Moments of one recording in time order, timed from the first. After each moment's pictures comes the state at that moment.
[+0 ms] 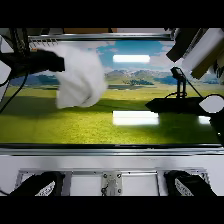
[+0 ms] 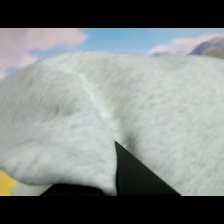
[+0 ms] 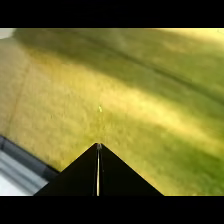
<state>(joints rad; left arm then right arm) -0.31 -1.08 1.58 1.47 -0.99 -1.49 0.06 -0.93 0.97 -0.87 1.06 1.25</state>
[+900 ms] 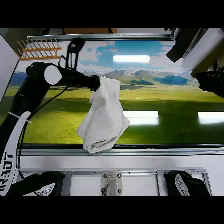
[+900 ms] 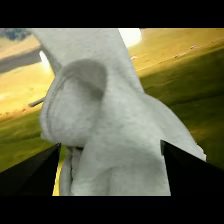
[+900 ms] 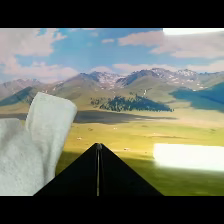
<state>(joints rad) -0.35 -1.32 1.45 1.36 -1.05 -1.58 -0.31 -0.75 1.14 -0.88 1.02 1.21</state>
